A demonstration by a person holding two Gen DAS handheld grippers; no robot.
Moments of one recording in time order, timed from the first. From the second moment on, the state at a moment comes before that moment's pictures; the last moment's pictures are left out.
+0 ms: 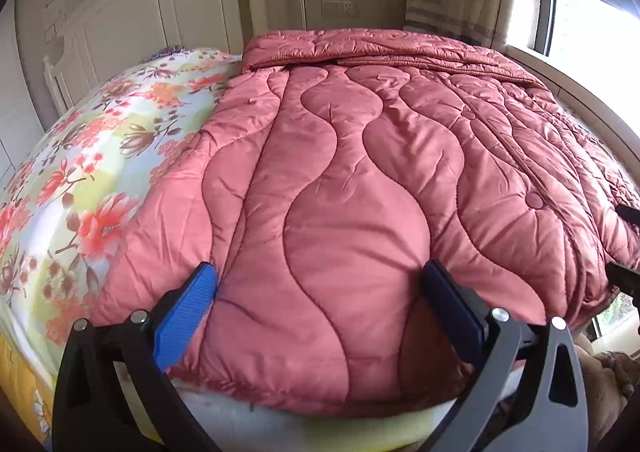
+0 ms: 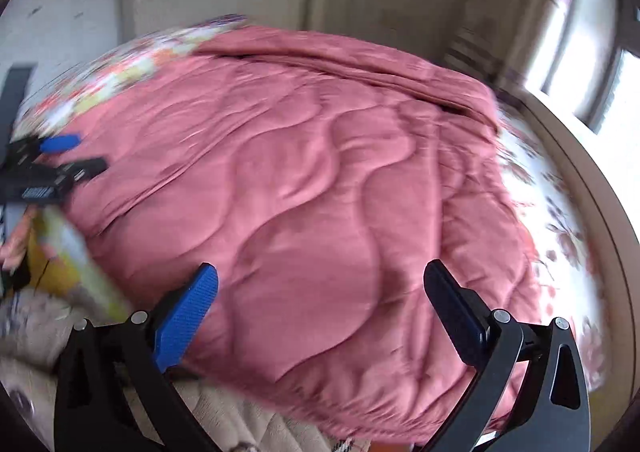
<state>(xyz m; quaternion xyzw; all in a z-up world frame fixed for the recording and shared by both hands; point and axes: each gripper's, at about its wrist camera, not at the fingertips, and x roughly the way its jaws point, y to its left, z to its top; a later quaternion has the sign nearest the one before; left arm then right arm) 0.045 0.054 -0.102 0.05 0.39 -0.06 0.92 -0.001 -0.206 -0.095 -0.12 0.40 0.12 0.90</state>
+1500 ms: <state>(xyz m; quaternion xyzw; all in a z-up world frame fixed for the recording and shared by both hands) 0.055 0.126 -0.101 -0.04 0.38 -0.02 0.92 -0.039 -0.352 -0.095 0.11 0.36 0.01 0.93</state>
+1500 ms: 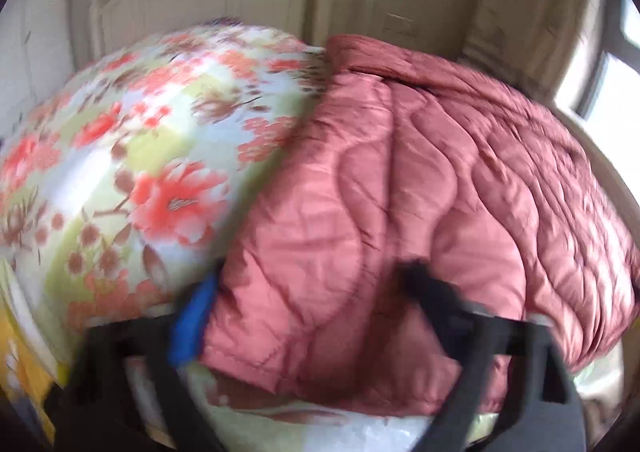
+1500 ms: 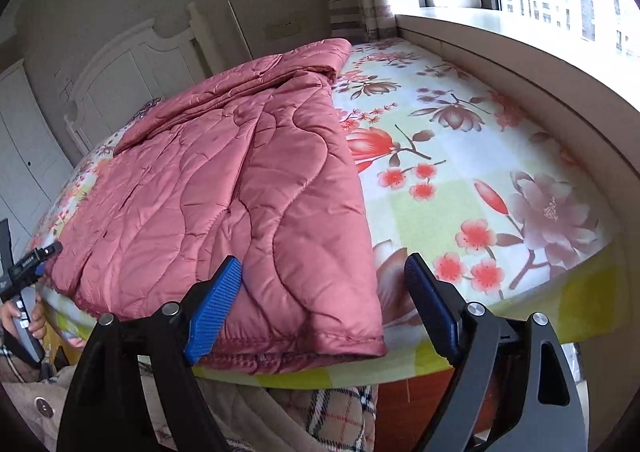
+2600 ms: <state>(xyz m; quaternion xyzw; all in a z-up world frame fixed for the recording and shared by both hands) -0.042 0.247 0.059 -0.27 0.15 -0.19 0.93 -0.120 -0.343 0.090 0.16 0.16 0.21 0.95</state>
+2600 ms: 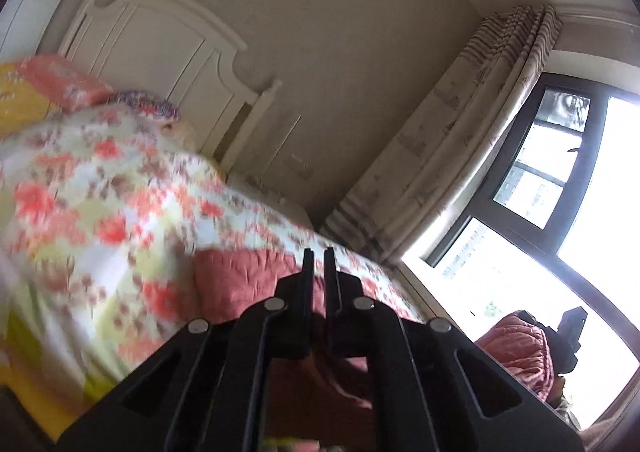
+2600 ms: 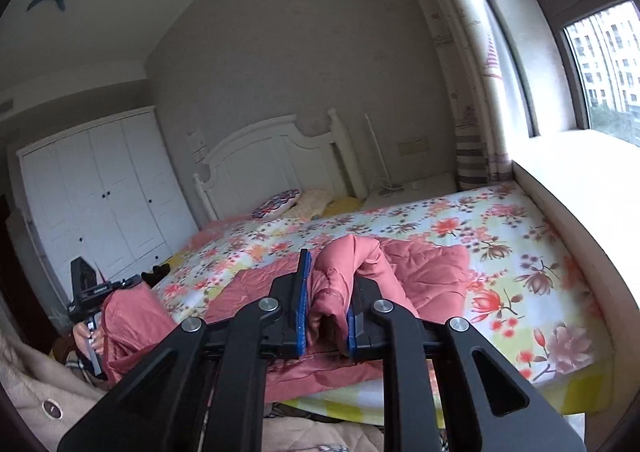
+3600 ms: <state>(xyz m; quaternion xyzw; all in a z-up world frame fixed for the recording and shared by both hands) 0.236 0.176 -0.041 -0.07 0.46 -0.07 0.88 0.194 -0.387 -0.025 0.16 0.40 0.07 0.90</state>
